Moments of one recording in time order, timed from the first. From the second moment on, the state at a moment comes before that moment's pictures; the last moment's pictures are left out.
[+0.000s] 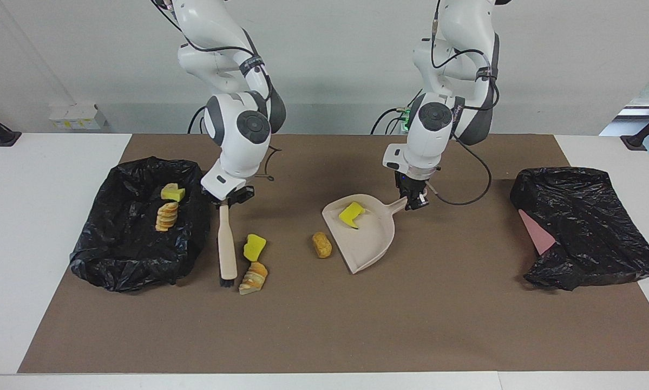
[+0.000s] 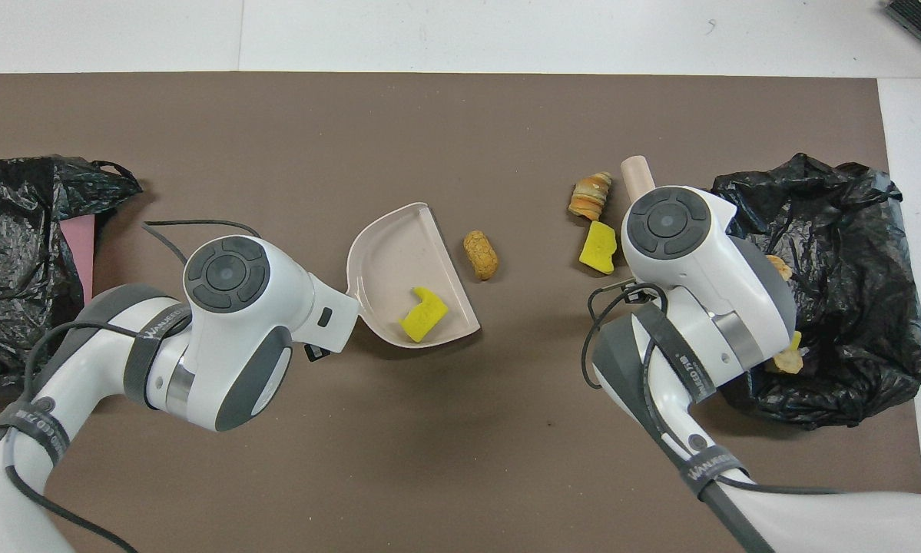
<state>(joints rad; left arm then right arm) -0.50 0.11 0.05 -2.11 0.01 2.17 0.75 0.17 0.21 0.13 -1.93 -0.42 1.92 0.29</state>
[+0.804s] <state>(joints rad) -0.53 0.11 0.04 -2.08 0.01 2.09 0.64 0.31 0.26 0.15 -1.93 -0.07 1.94 0.29</state>
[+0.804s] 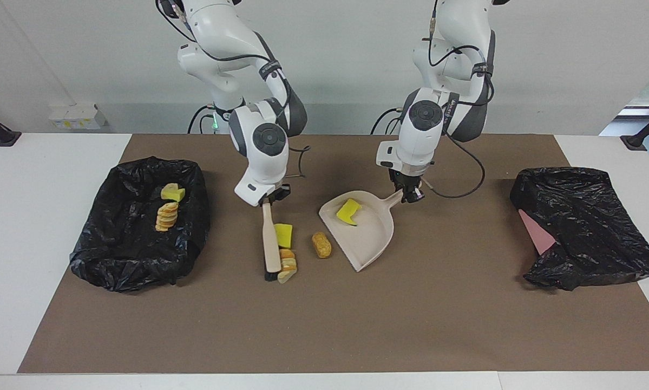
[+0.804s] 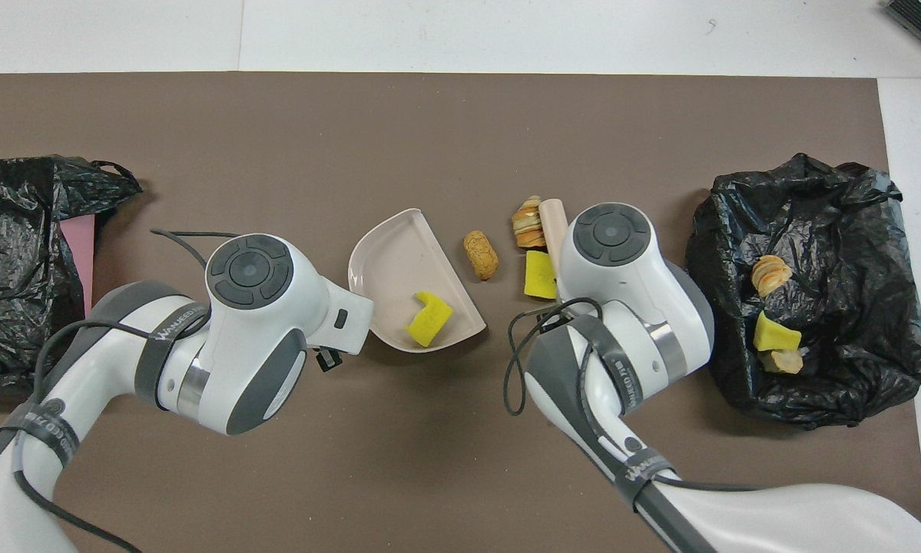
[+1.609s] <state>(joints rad) -0.53 0.11 0.05 -2.12 0.02 2.16 0.71 0.52 0.21 0.15 -1.94 0.04 1.92 0.38</state>
